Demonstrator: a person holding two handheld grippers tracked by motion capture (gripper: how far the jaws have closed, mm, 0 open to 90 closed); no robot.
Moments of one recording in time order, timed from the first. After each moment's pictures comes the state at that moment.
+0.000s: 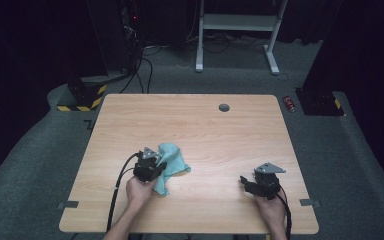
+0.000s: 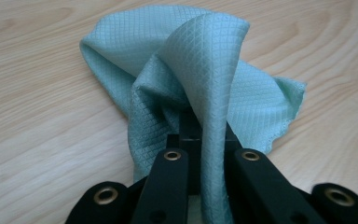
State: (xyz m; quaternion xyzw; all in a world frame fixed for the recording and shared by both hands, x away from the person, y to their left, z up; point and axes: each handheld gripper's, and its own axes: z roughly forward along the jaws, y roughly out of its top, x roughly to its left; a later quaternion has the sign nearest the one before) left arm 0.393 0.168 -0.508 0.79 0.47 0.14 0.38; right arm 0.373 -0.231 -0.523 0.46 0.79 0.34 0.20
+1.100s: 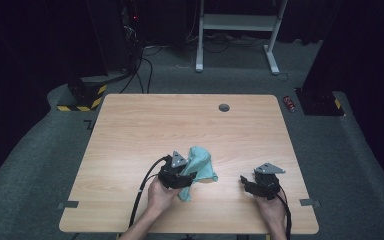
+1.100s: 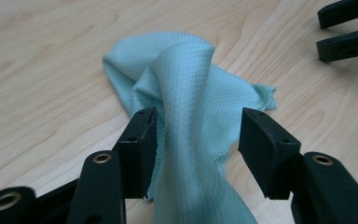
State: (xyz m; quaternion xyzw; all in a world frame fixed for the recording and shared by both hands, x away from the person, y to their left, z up) left arm 0.362 0.098 -0.477 0.82 0.39 0.16 0.40; right arm 0.370 -0.230 -0.523 0.46 0.79 0.34 0.23
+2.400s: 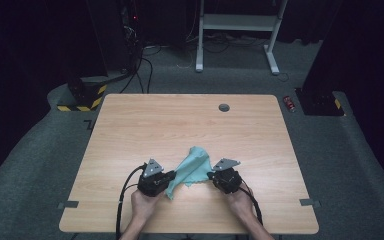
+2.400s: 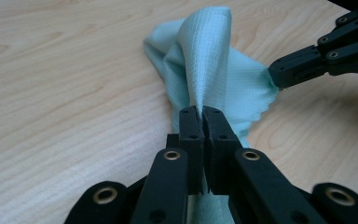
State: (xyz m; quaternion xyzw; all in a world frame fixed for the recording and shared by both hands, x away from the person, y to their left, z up) left arm 0.347 0.154 -0.497 0.78 0.41 0.15 0.45; right arm 0.381 -0.118 -0.504 0.33 0.87 0.35 0.15
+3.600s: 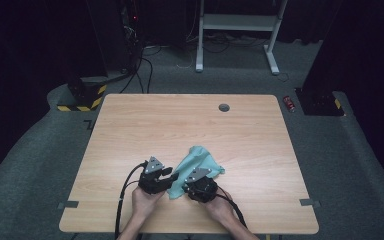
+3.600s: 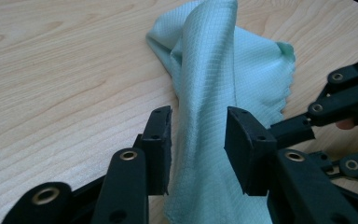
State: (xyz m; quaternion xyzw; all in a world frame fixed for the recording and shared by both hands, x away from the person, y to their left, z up) left arm 0.355 0.153 -0.502 0.78 0.42 0.14 0.43; right arm 0.357 -0.049 -0.515 0.23 0.90 0.35 0.11
